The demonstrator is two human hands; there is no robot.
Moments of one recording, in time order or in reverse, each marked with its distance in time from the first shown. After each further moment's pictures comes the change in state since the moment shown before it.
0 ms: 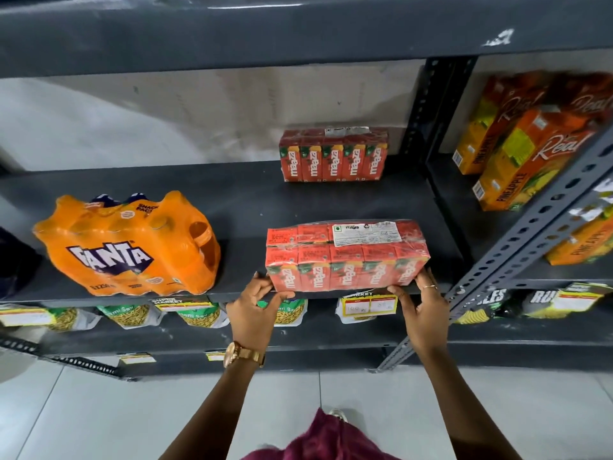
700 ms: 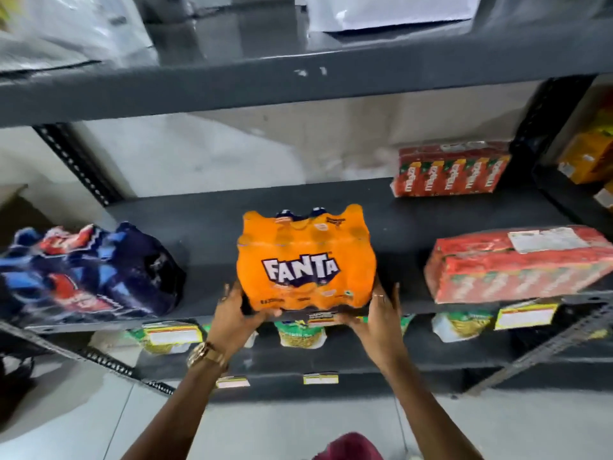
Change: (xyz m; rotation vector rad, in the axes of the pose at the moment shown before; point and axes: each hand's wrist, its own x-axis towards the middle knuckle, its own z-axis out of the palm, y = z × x) left_hand 0.146 -0.167 -0.242 0.132 -0.304 0.088; right_hand -0.090 -0.211 0.250 -0.066 -0.208 -0.150
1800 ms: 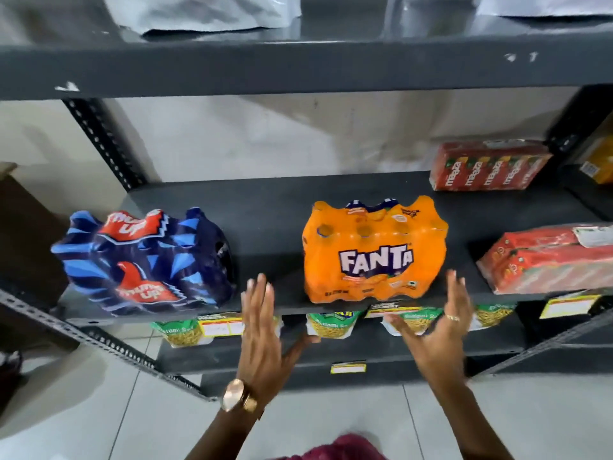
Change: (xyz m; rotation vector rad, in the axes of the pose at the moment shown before) left_hand -0.047 -0.051 -0.036 0.005 0.259 0.464; right_hand -0.043 -0.040 0.028 0.013 0.369 0.103
